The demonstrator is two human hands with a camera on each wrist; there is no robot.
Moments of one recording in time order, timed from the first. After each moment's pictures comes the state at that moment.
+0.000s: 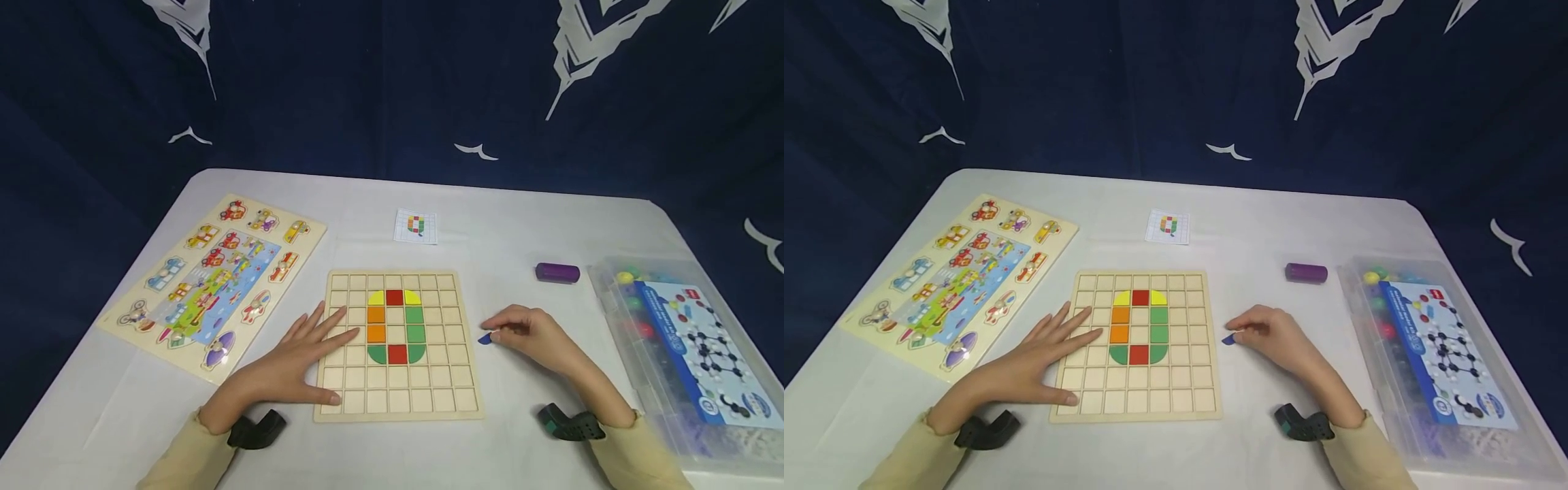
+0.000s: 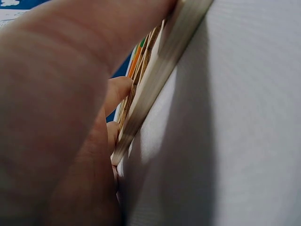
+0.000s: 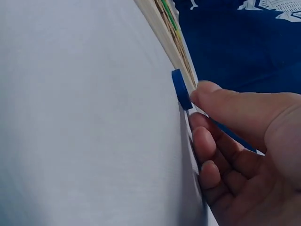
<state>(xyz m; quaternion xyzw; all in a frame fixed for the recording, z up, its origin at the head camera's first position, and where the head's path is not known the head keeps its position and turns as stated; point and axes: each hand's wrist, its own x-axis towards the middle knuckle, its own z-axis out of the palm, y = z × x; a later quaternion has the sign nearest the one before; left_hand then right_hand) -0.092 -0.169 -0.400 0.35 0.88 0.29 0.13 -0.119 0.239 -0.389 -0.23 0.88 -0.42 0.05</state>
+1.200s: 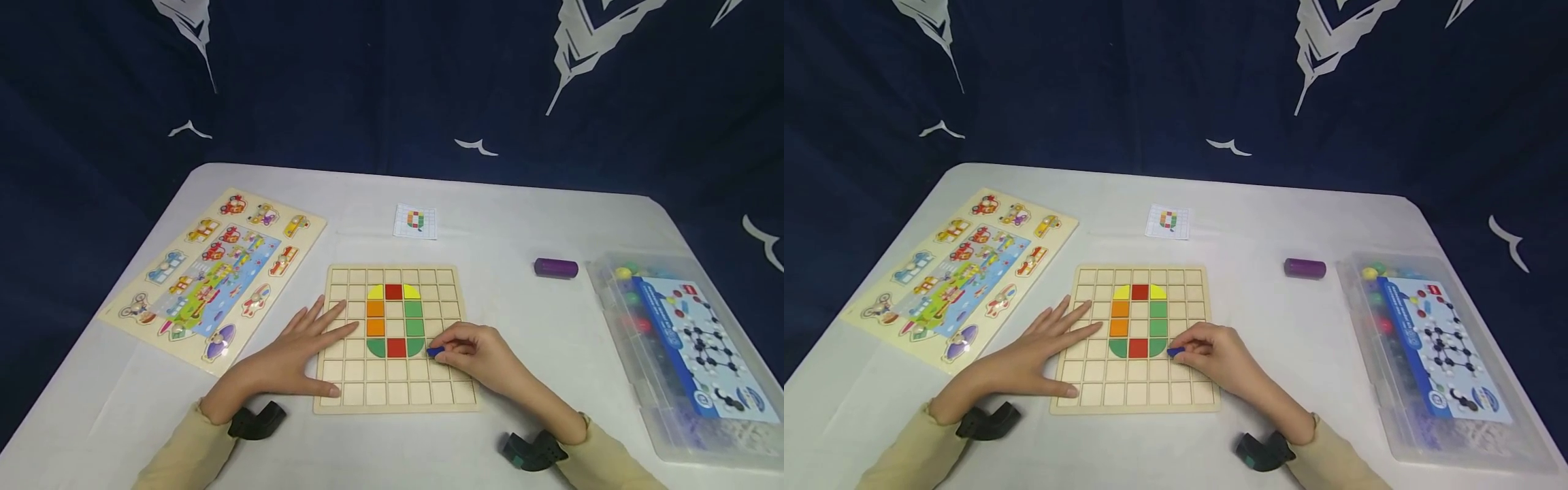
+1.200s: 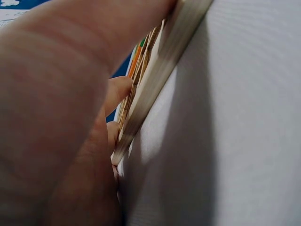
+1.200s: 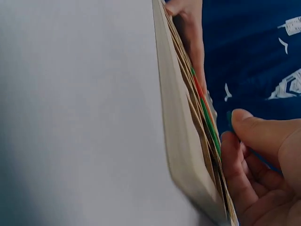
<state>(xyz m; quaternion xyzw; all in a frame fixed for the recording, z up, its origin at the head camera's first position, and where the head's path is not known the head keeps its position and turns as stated) -0.092 -0.167 -0.399 0.35 0.88 0.29 0.13 -0.090 0.166 -0.391 -0.23 0.82 -0.52 0.09</state>
